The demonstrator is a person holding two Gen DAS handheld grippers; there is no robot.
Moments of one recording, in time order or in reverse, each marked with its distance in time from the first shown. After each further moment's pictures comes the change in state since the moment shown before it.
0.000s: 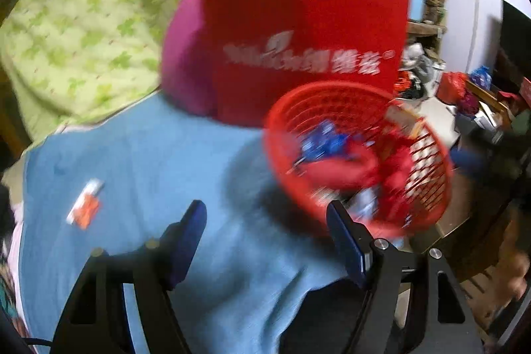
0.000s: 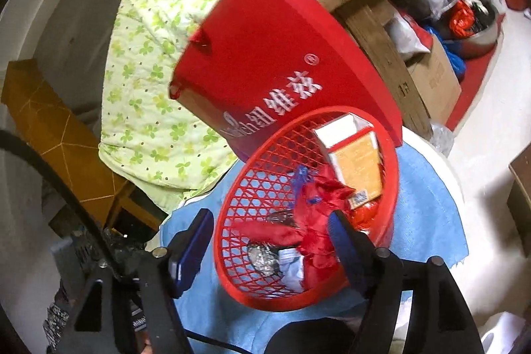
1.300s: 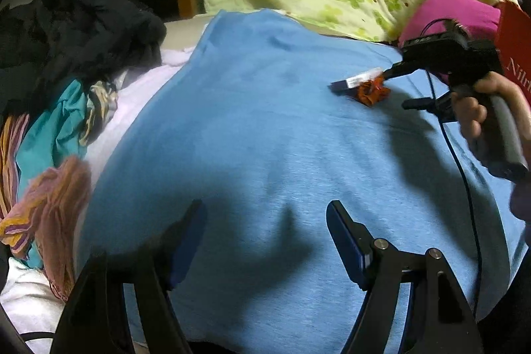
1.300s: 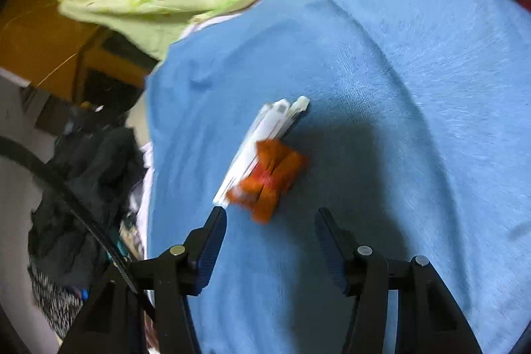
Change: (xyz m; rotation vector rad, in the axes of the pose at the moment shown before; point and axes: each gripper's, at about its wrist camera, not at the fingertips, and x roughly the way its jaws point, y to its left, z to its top) left arm -0.045 0.316 -0.214 -0.518 0.070 0.447; right arm 0.465 0.228 -0.188 -0.046 0.735 -0.040
